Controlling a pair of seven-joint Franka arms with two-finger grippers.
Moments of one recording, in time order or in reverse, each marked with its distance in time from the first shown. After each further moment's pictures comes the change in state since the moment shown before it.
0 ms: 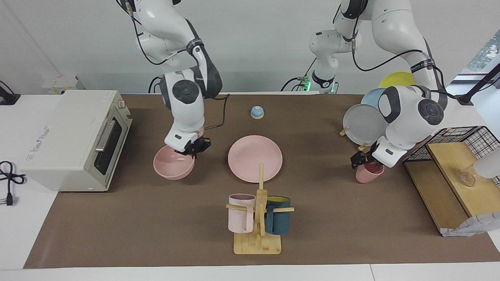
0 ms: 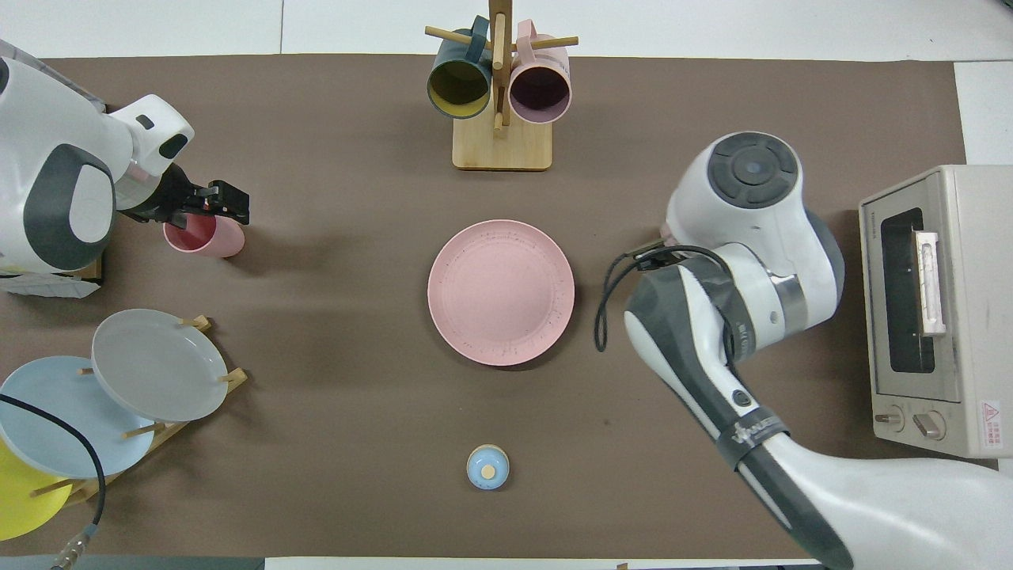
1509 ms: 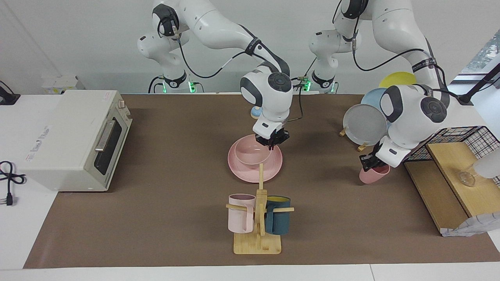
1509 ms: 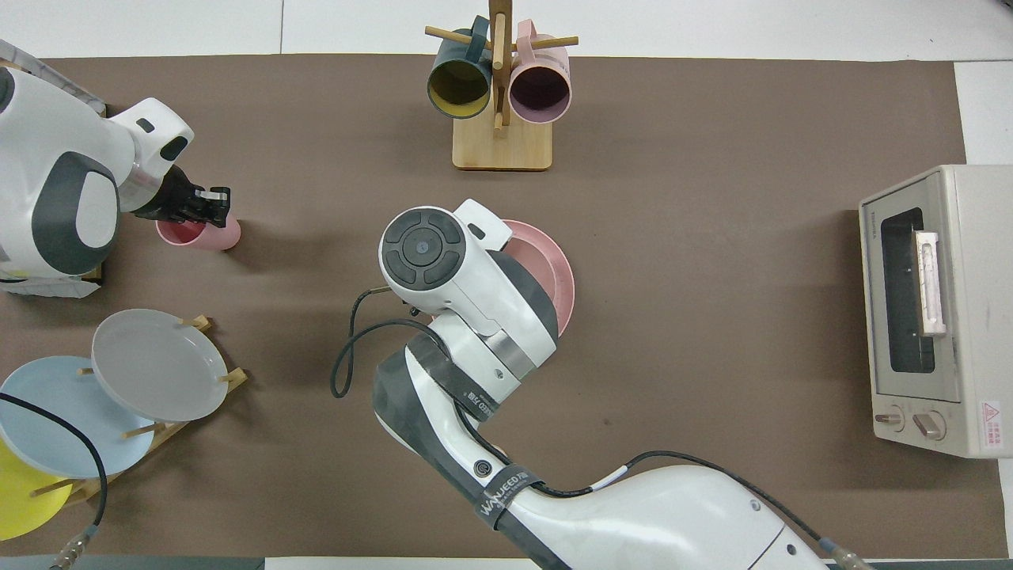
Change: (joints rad) left arm 0.002 -0.009 0.004 0.064 0.004 -0.052 -0.008; right arm 0.287 0.274 0.001 0.233 0.109 0.139 0.379
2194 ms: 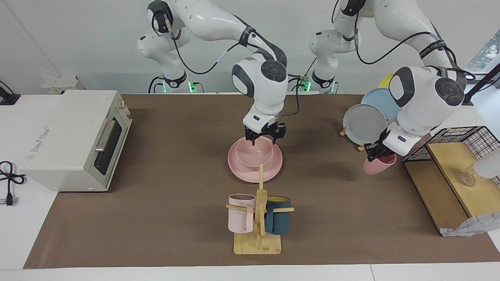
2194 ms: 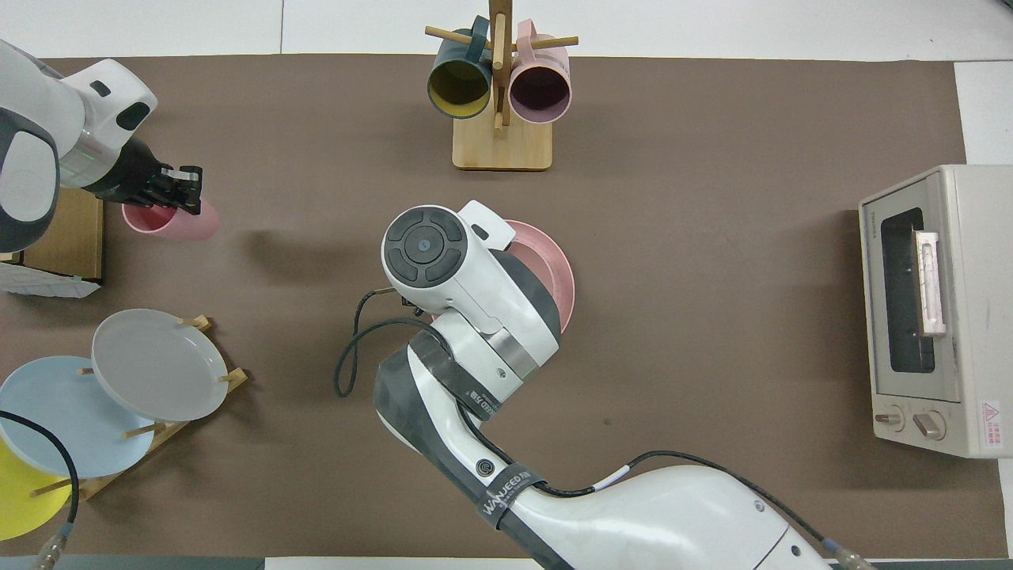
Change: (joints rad) left arm -0.014 -0.026 -0.012 0.109 -0.002 -0.155 -0.036; right arm -0.085 -0.094 -0.028 0.105 -0.001 -0.213 -0.019
